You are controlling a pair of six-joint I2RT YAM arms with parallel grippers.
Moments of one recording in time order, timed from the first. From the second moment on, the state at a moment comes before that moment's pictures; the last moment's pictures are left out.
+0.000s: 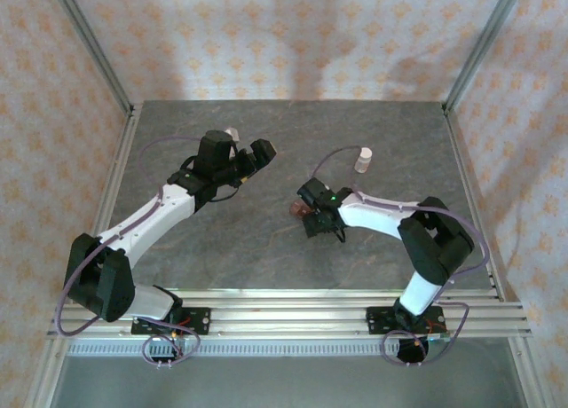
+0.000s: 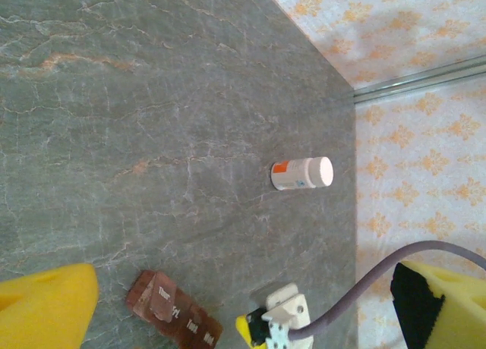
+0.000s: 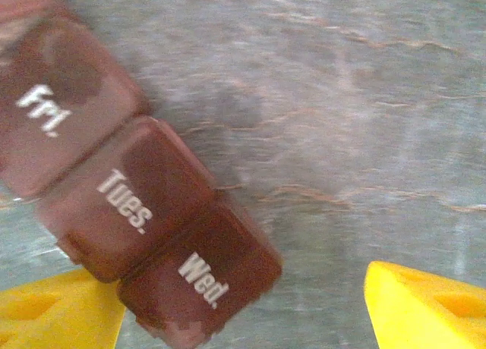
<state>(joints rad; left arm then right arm) -0.40 1.40 1.04 -0.20 0.21 -0.98 0.72 1.68 0.98 -0.61 0.23 0.40</state>
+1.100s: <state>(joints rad) -0.50 1.59 1.38 -0.67 0.05 -0.46 0.49 1.67 1.12 -0.70 0.10 0.55</state>
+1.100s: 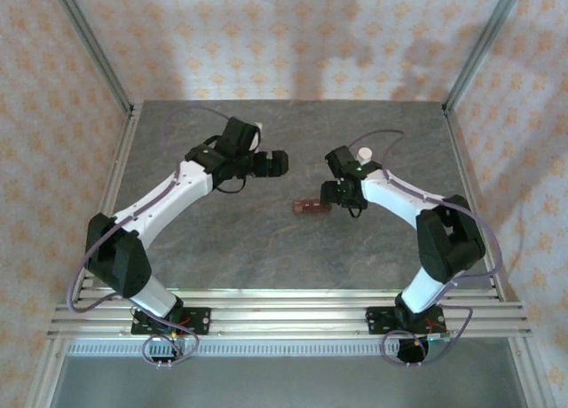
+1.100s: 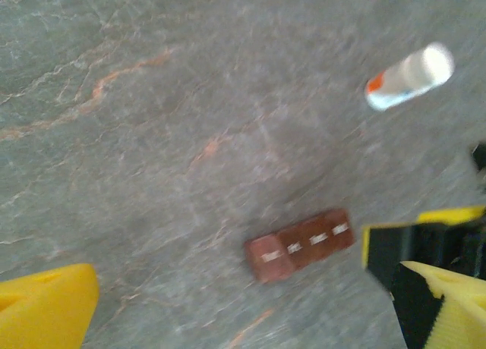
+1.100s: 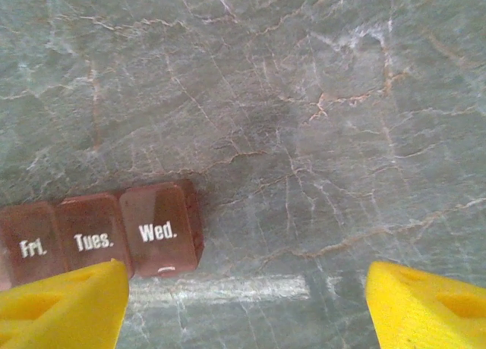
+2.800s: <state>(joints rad) -0.71 1.96 1.47 -0.80 -0.15 -0.11 0.48 1.77 1.11 -0.58 0.01 0.61</state>
